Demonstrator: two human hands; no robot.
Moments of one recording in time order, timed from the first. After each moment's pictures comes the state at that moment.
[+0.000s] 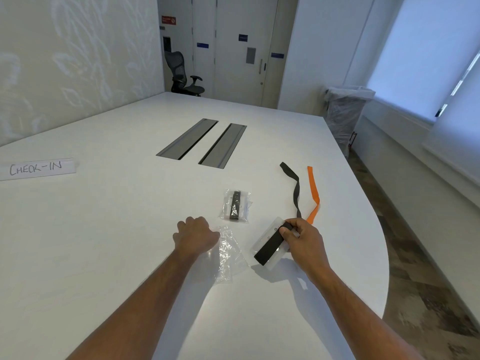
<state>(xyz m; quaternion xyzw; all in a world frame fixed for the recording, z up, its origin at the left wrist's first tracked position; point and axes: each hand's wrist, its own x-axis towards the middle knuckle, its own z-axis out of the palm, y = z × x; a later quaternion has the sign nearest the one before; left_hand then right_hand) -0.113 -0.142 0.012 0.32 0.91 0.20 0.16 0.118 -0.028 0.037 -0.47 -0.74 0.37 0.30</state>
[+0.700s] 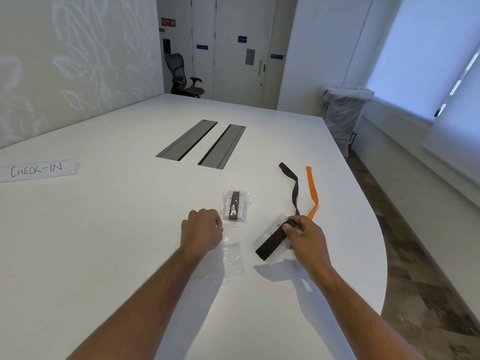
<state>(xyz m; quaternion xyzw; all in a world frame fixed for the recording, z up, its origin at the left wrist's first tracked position) -0.097 -0.143 0.027 0.42 0.87 0.25 0.03 0.125 -0.029 0.041 -0.47 -0.71 0.39 0.34</state>
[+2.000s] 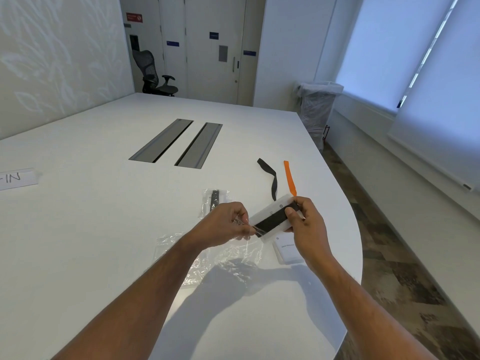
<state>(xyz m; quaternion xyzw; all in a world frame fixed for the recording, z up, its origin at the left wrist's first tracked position) -0.056 -0.106 0.058 0.59 0.62 0.41 0.32 0.155 -0.030 0.067 -0.43 -0.69 0.39 0.43</state>
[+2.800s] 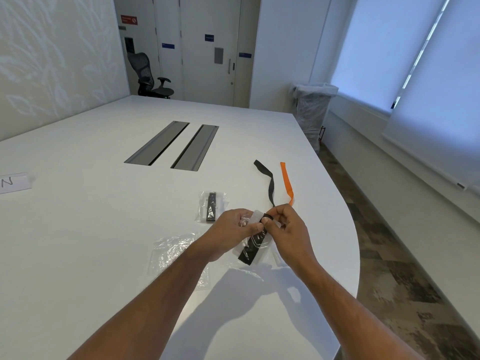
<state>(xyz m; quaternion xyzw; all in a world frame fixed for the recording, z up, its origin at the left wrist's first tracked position) -0.029 -0.100 0.051 0.50 0.53 0.52 0.45 0.137 -0.049 0.066 -0.42 -0.72 0.37 0.40</state>
